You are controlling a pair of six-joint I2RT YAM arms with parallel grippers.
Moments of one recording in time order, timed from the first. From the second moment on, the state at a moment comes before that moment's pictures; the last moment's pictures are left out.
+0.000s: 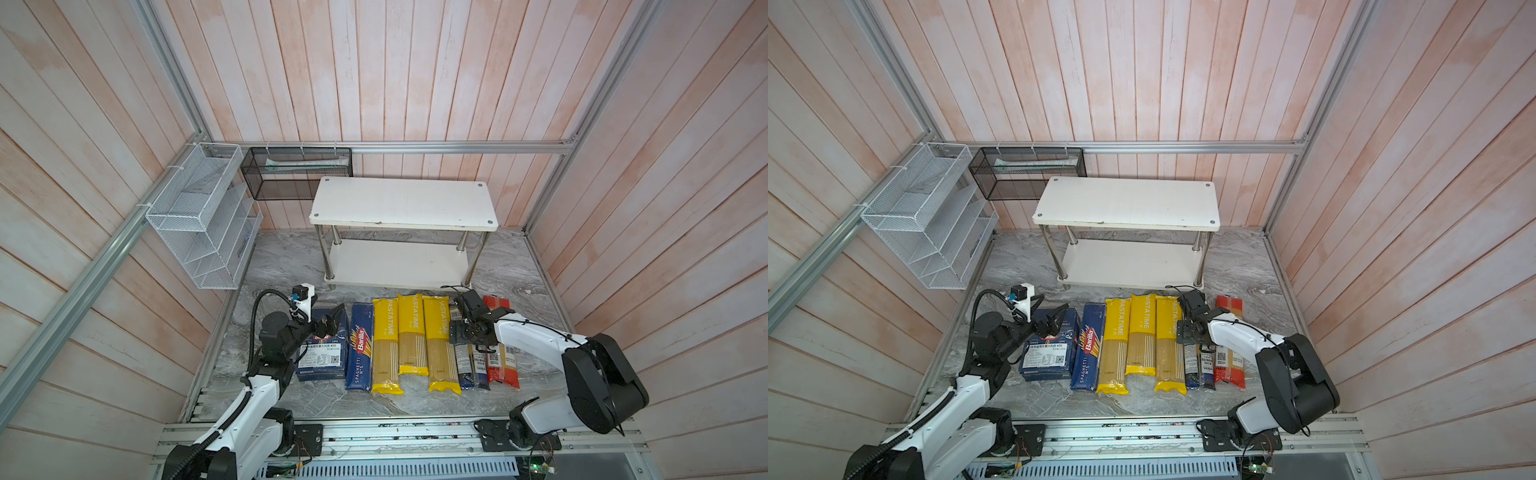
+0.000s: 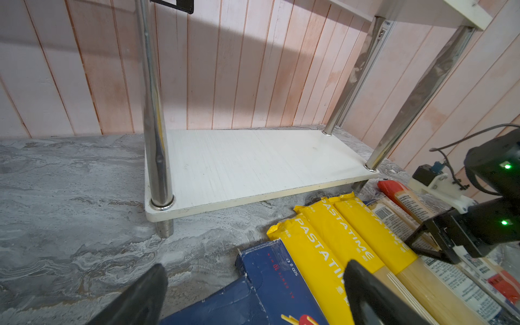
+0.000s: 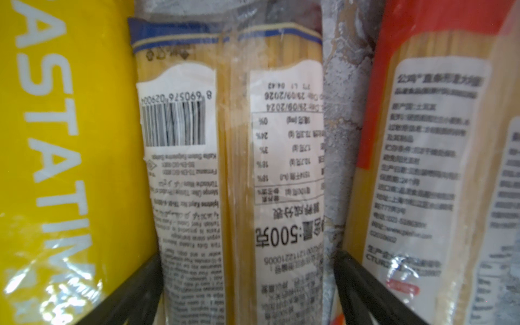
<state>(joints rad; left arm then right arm) -0.12 0.92 0.28 0.46 0.44 -0.12 0.46 1.46 0.72 -0.53 0.23 0.49</state>
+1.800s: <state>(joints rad) -0.10 0.91 0.27 0.46 0.44 -0.13 0.47 1.43 0.65 -0.44 0.25 0.61</state>
